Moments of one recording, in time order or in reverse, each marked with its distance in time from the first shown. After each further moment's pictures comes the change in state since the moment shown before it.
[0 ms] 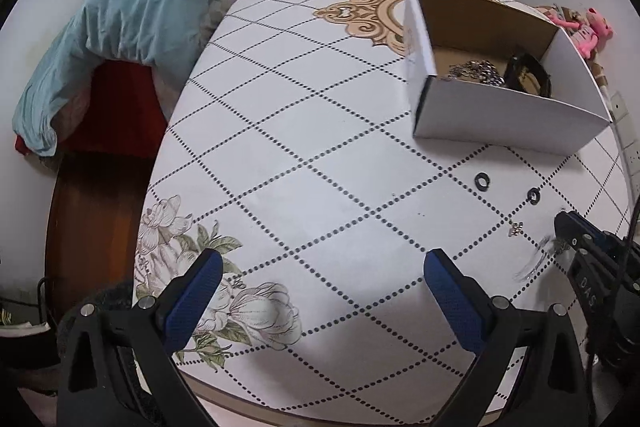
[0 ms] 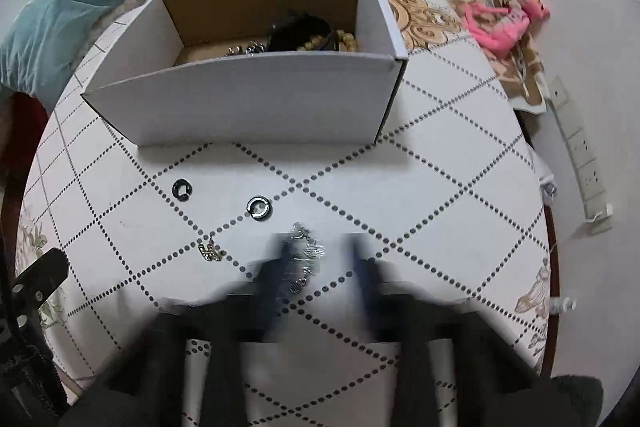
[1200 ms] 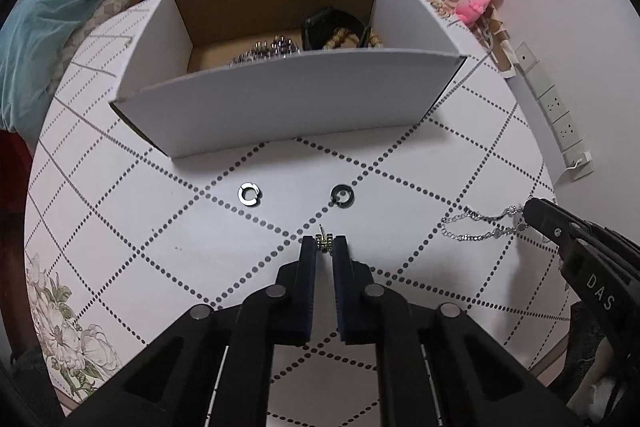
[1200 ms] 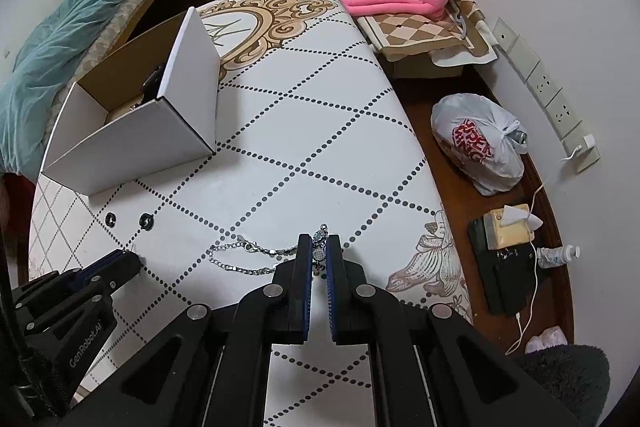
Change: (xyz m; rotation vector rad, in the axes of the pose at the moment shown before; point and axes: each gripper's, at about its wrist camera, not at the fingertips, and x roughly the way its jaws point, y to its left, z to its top) left arm 0.007 -0.117 0.007 0.205 -0.014 -0.299; right arm -0.022 -0.114 -0.014 0.240 -0.024 0.005
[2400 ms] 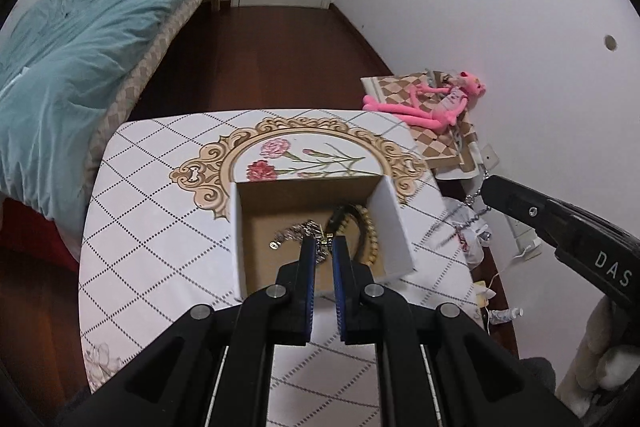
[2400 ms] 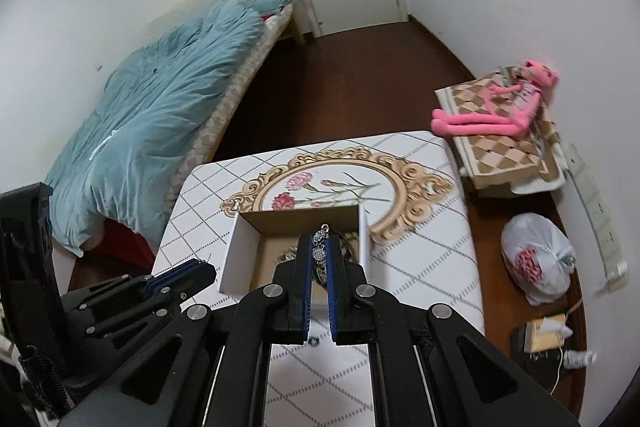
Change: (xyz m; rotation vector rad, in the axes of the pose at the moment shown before) left arm -0.116 0.067 0.095 -0.063 -0.228 -0.122; right arm -0.126 0.090 0.125 -0.165 -0.202 0.301
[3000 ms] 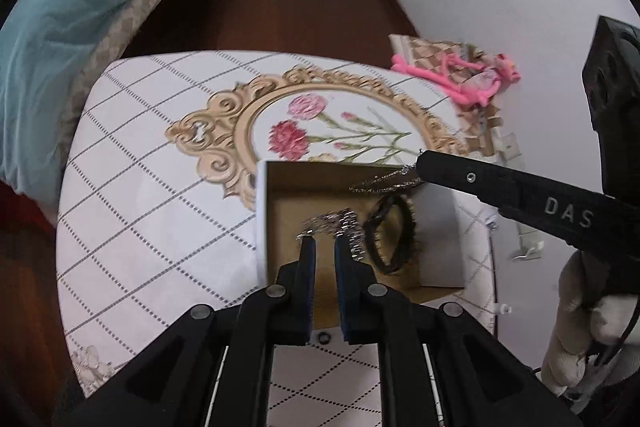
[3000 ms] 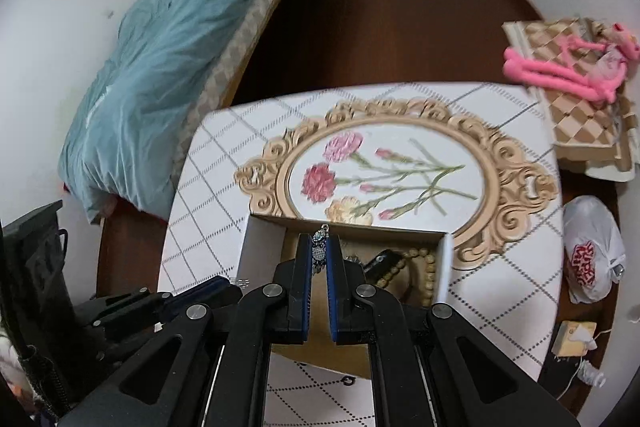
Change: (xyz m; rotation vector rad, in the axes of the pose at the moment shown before) left arm 0.063 0.045 0.018 -0.131 0.220 -0.004; right arm 0.151 0.014 0.048 -0.012 0.355 0.137
